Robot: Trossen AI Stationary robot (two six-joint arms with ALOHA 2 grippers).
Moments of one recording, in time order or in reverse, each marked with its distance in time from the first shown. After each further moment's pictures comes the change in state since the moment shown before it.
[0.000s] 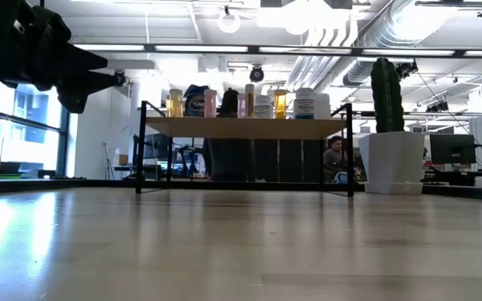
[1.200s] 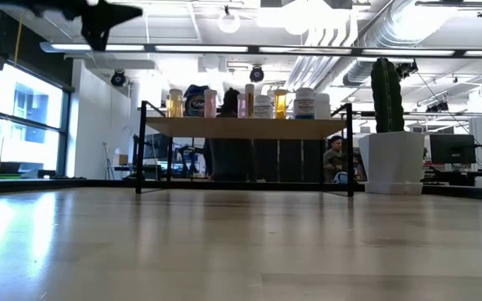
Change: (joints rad) left arm 0.014 0.346 0.435 -0.051 -0.011 0.024; right arm -0.188 0.671 0.500 -0.114 -0.194 0.070
